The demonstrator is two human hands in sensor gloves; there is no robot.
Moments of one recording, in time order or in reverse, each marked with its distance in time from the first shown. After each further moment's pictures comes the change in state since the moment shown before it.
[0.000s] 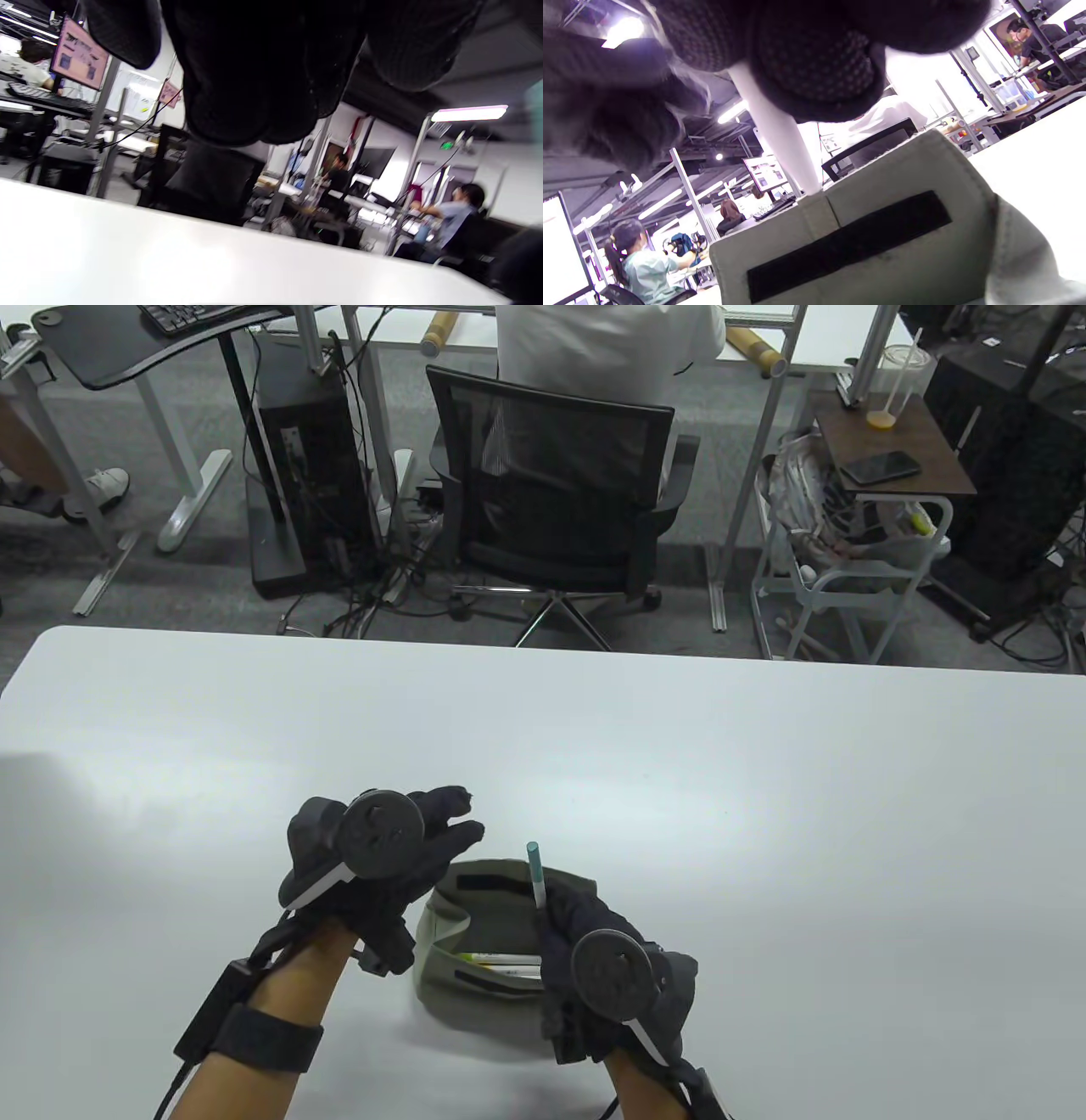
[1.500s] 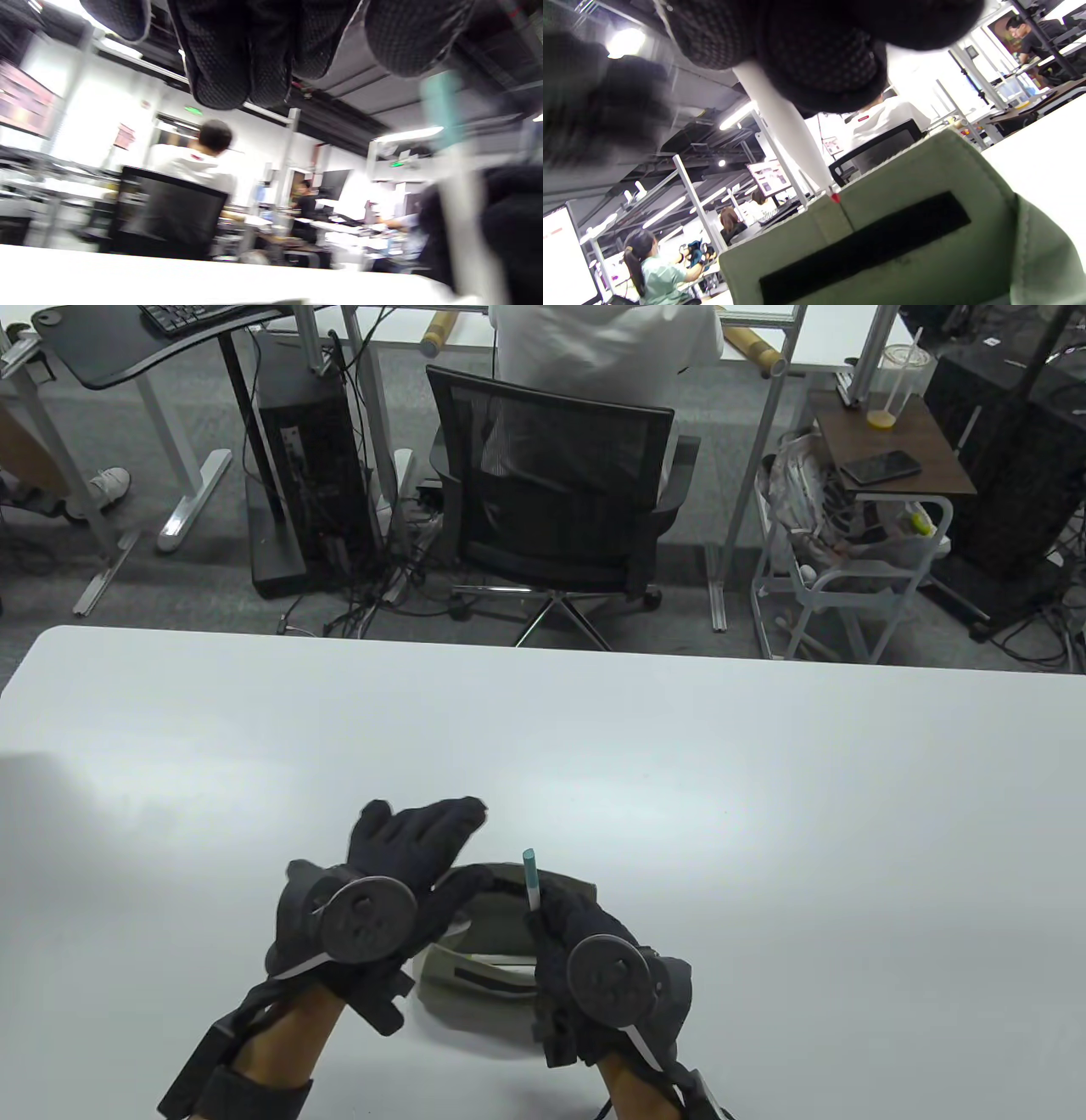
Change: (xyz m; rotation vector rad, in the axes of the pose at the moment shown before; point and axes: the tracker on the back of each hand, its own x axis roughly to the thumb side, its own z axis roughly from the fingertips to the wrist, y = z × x) left_hand -0.024 -0.019 0.057 0.097 -0.068 -0.195; right_hand 0.000 -0.004 0.001 -0.020 0.009 -0.030
